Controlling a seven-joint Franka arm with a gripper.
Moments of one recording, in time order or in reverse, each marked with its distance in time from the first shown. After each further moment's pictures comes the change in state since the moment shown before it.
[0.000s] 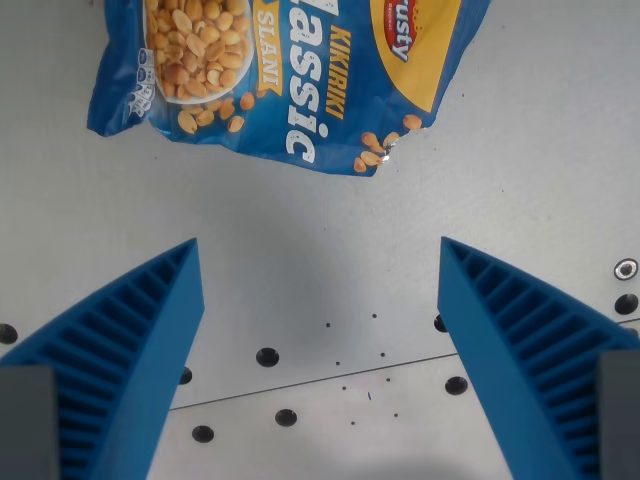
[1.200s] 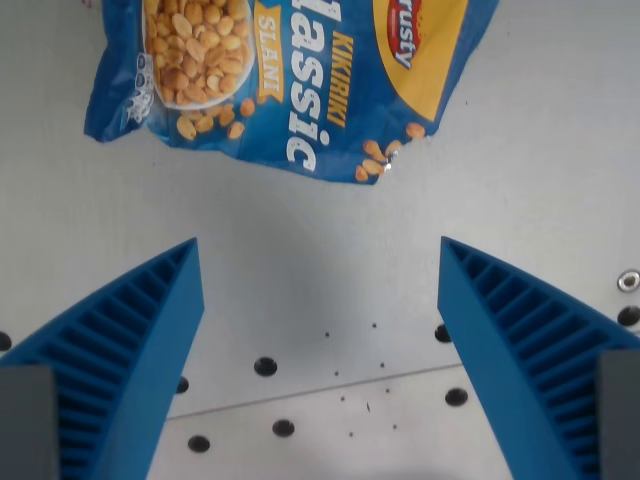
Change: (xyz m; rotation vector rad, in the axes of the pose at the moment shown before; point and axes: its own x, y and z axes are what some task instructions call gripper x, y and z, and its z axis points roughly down) arm 0.006 -0.001 0.012 0.000 0.001 -0.014
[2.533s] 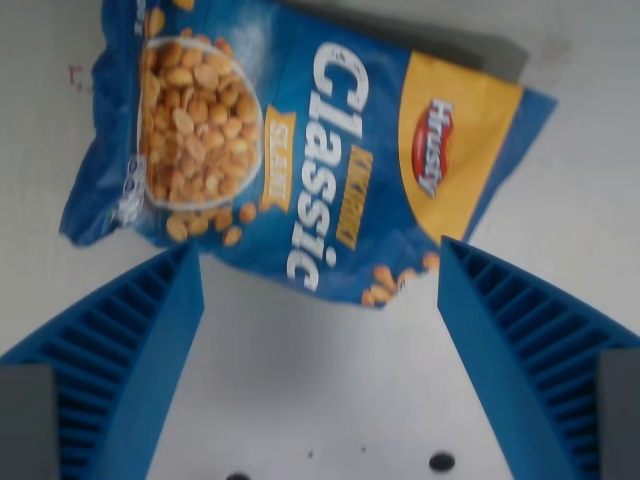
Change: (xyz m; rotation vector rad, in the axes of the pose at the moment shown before) arm 0.046 -0.004 0.066 0.000 0.022 -0.099
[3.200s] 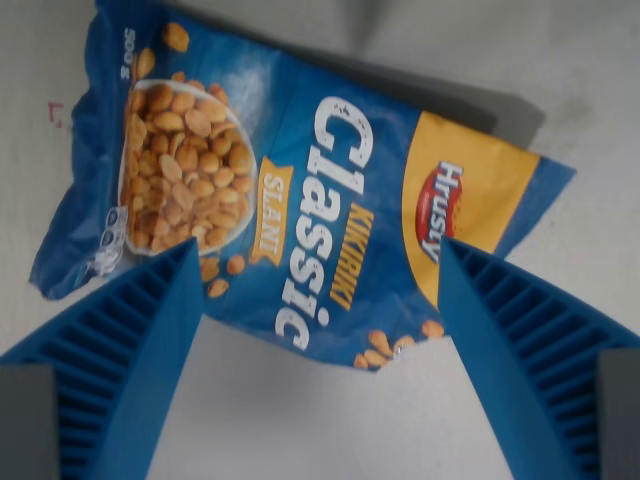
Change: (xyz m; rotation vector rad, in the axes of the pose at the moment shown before) arm 0.015 0.002 0.031 -0.001 0.006 -0.047
